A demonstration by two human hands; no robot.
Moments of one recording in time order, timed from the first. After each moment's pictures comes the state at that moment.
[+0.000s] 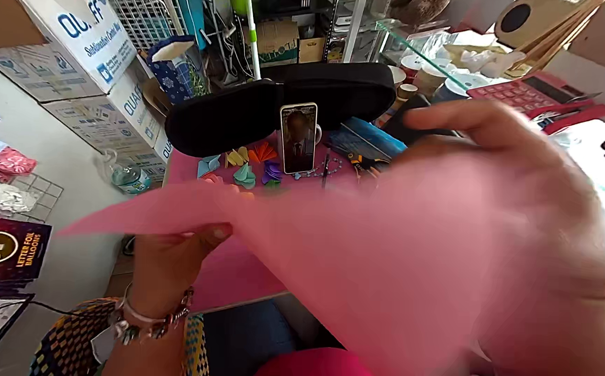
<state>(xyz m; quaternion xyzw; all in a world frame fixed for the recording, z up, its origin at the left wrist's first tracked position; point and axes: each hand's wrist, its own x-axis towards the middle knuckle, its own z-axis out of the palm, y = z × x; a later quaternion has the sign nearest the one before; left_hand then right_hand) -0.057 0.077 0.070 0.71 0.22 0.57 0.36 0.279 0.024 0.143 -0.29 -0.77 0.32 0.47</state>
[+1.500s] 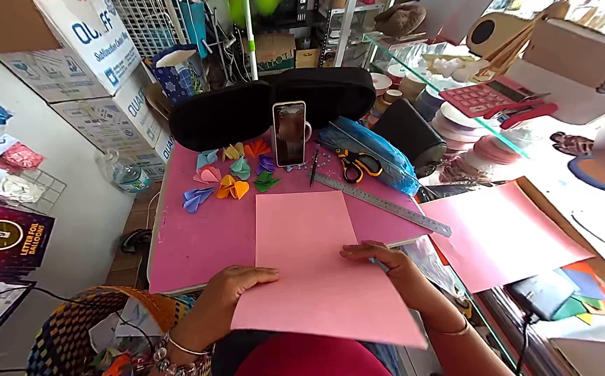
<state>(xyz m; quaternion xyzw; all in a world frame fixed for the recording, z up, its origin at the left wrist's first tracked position) -0.057 -0.008 -0.027 0.86 0.29 0.28 0.32 0.309 -0.055 -0.059 -0.43 -0.72 0.30 0.45</state>
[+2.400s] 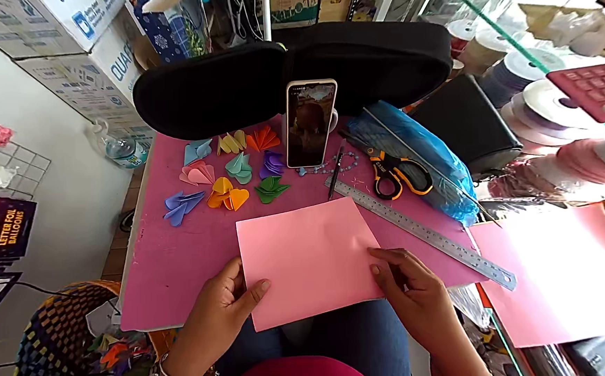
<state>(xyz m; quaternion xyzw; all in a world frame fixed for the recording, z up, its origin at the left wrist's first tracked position) -0.019 0.029 -0.027 0.59 0.49 0.36 0.53 0.291 -0.007 -0.061 -0.57 -0.62 0.24 0.49</state>
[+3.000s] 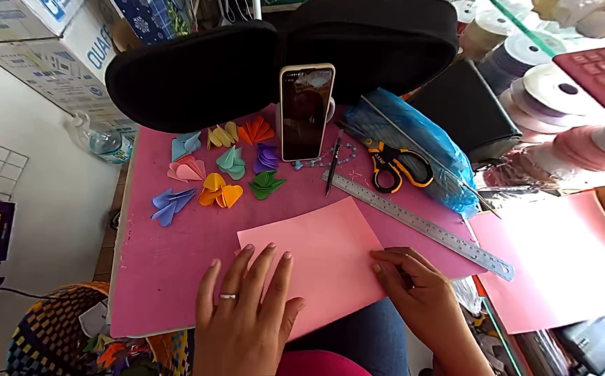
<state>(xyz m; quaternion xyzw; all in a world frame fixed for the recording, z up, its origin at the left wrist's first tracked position) 0.018 0.013 0.005 0.84 0.49 0.19 -0.10 0.292 -0.013 -0.061 -0.64 -0.62 0.17 0.42</state>
